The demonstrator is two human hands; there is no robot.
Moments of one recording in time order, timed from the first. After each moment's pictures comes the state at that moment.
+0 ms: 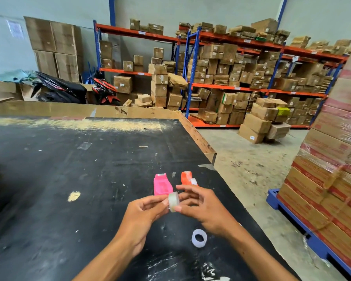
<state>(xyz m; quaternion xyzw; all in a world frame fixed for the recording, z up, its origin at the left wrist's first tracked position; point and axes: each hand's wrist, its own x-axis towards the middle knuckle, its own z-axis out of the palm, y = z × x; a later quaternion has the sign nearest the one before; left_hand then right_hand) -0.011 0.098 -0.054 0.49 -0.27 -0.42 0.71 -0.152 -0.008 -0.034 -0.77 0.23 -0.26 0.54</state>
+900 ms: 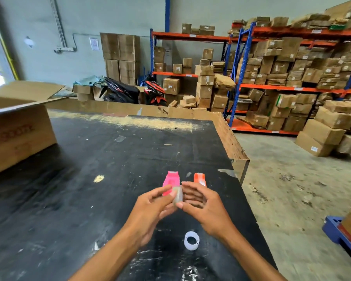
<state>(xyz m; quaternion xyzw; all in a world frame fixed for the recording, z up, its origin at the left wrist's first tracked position) -0.066 0.081 -0.039 0.52 -0.22 -0.37 0.74 -0.171 -0.047 -0.050 -0.76 0.13 -0.28 0.57</state>
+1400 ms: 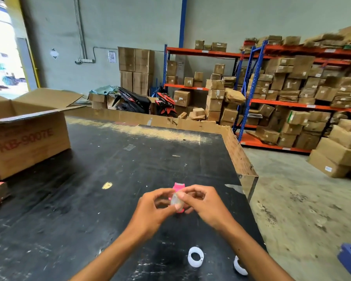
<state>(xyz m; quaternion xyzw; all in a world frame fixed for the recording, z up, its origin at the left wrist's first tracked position) -0.049 0.085 -0.028 0.66 -0.40 -0.13 0.63 -0.140 -0.051 -0.012 -0.78 0.14 -0.23 0.56</state>
